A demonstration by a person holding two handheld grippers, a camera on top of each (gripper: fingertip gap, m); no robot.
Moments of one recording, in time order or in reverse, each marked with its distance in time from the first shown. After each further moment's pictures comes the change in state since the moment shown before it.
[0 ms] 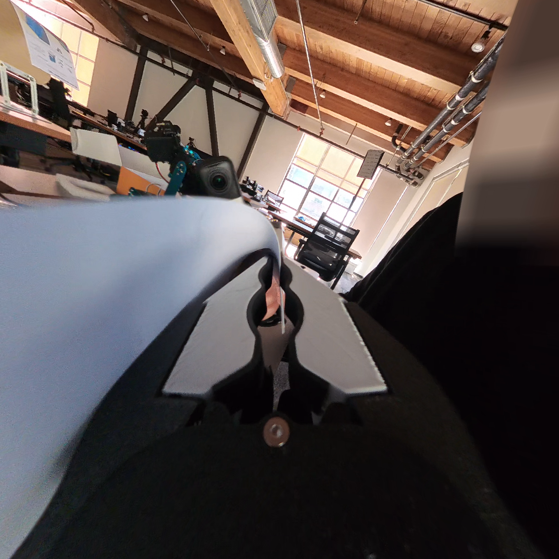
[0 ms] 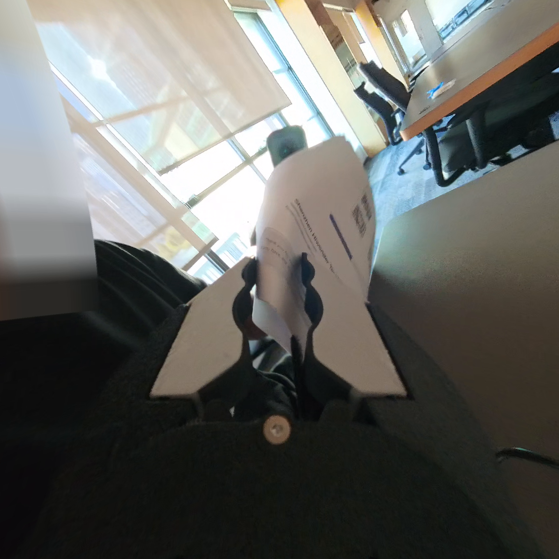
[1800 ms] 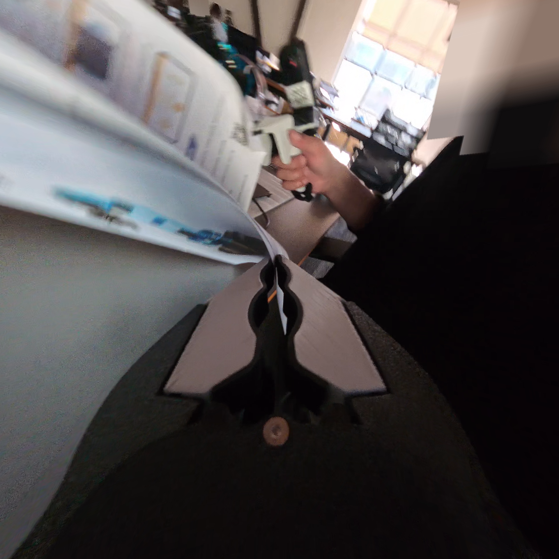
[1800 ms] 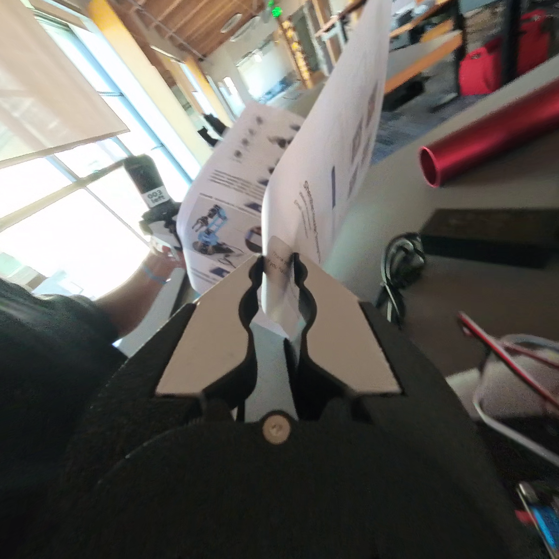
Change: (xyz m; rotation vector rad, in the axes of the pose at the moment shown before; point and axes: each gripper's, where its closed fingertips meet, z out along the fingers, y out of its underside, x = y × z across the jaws) left arm 0.006 0.018 -0.112 -0.344 -0.180 0.107; right arm 0.031 -0.026 -0.095 0.108 0.555 -0.175
